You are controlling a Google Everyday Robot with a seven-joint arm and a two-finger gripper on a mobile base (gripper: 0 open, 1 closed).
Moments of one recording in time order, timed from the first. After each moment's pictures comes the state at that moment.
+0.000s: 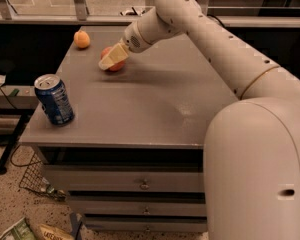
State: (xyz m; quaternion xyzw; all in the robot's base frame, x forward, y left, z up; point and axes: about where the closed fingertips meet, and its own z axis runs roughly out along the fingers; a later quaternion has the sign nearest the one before) arm 0.760 0.111 0.863 -0.51 0.73 0.25 0.37
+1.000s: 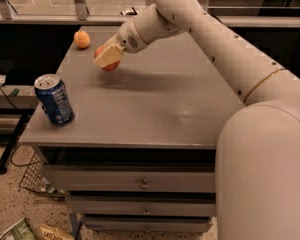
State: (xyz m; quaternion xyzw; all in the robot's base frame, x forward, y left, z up) arm 0.712 0.136 0.888 -0.58 0.67 0.29 0.37
